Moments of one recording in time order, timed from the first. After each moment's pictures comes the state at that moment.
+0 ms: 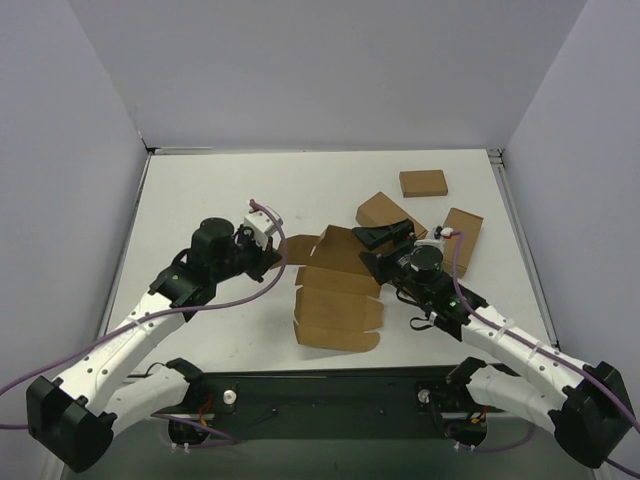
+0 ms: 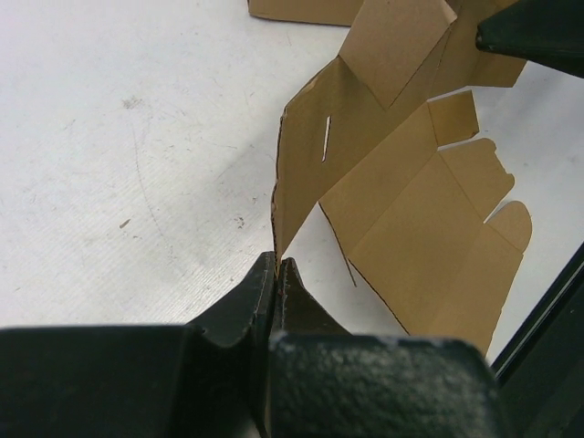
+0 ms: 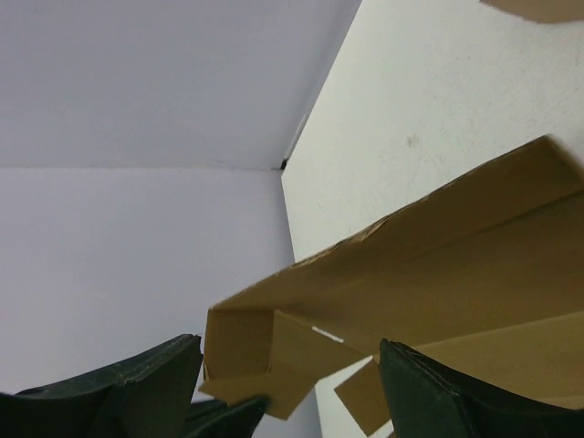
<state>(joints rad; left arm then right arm) -0.55 0.99 0.84 -0.30 0.23 0.04 0.69 0.97 0.56 0.16 0.18 1.43</state>
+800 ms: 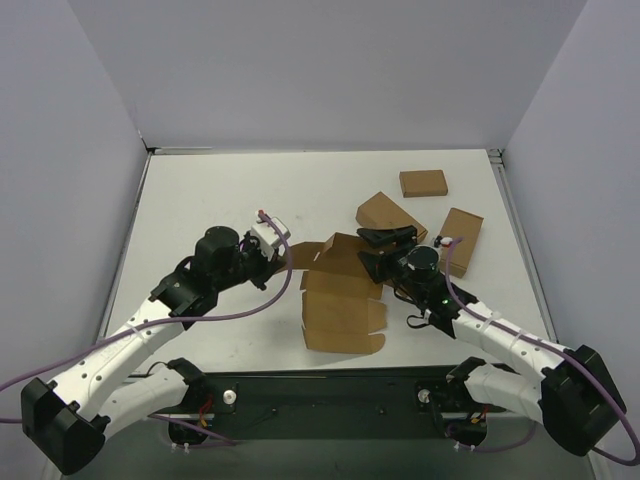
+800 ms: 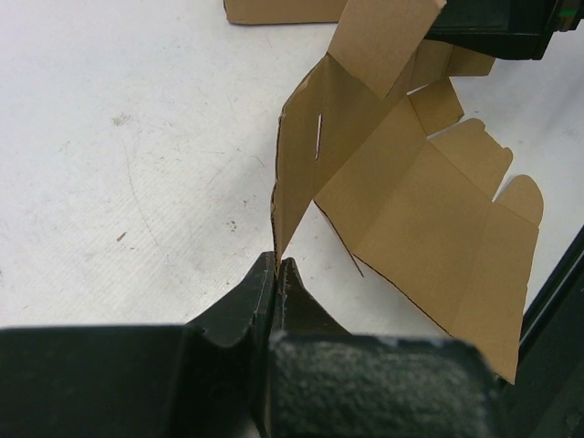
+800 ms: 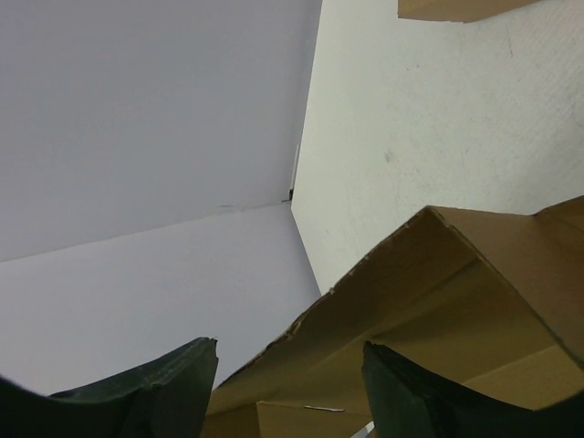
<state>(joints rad) -0.64 0.94 0.81 -0.30 0.19 0.09 0.60 1.04 0.45 0.31 0.17 1.66</state>
